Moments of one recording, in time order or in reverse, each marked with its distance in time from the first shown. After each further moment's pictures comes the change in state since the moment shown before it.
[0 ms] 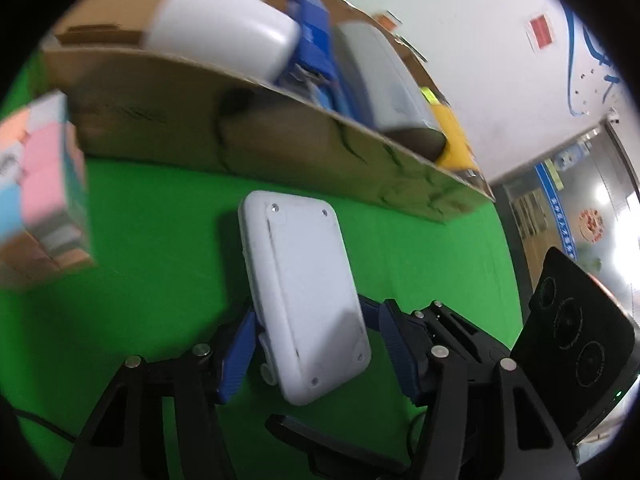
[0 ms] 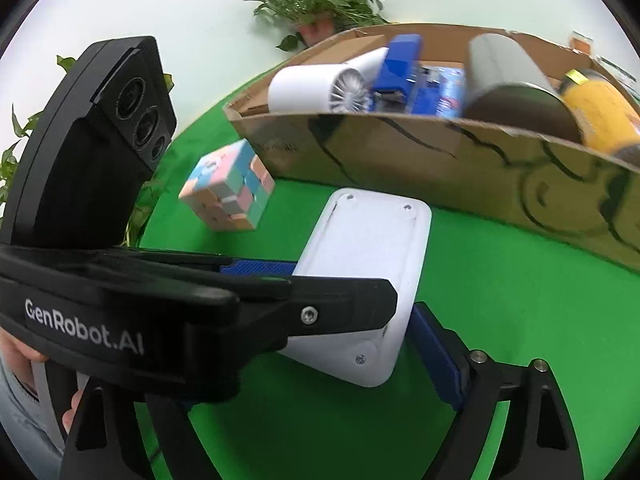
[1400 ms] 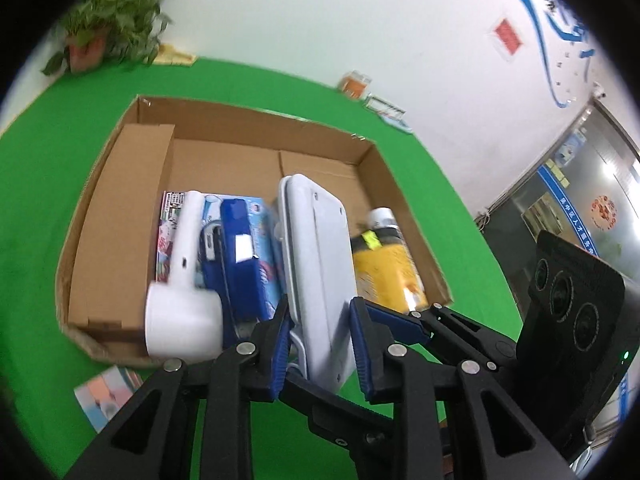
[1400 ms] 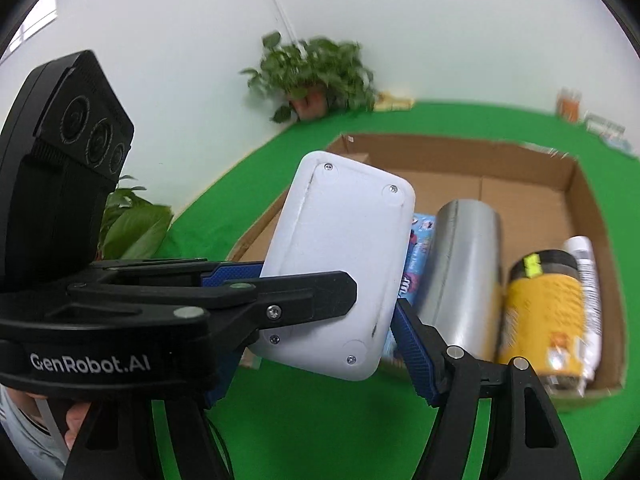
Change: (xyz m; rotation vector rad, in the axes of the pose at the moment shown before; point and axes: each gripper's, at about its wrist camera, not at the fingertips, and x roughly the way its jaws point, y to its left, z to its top) left arm -0.060 -0.070 0.115 0.160 -0.179 0.136; right arm -0.061 -0.004 0.141 0.016 -0.157 -0.020
